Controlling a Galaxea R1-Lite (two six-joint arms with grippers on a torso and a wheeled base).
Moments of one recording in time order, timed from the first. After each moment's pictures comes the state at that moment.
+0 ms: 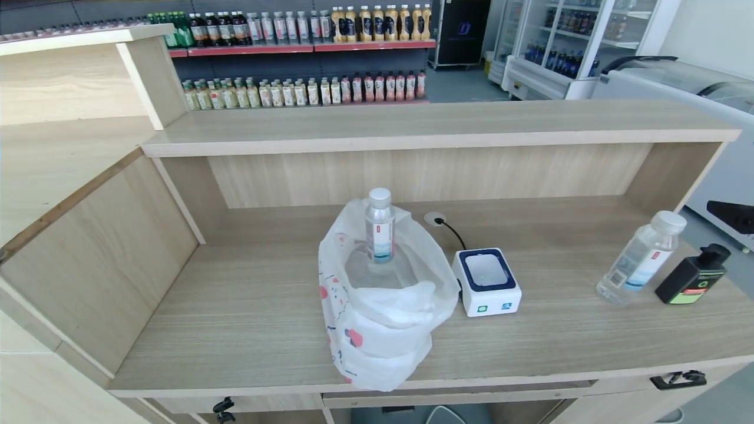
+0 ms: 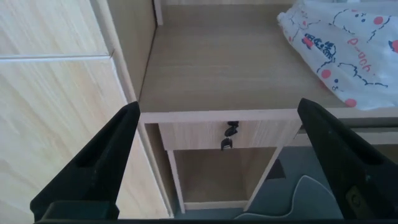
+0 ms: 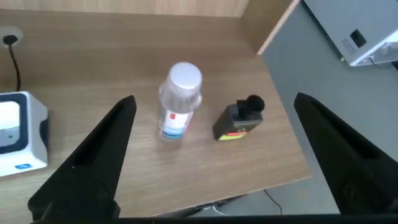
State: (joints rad) left arm -0.01 0.00 0.00 0.00 -0.04 0.00; right arm -0.23 1.22 -0.81 -0.22 -0.04 -0.26
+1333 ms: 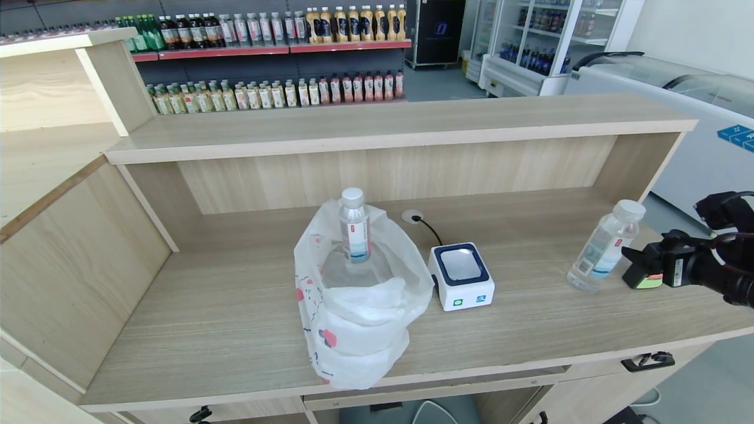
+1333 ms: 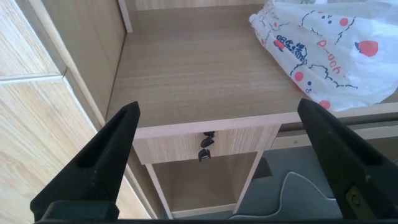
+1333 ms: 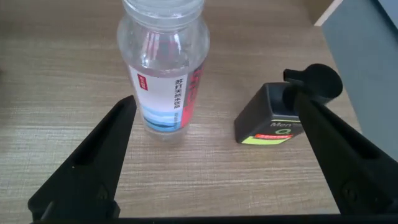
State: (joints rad) left arm -0.01 0.00 0.00 0.00 -0.04 0.00; right arm -0.32 1.73 -0.59 -0.88 0.29 -0.31
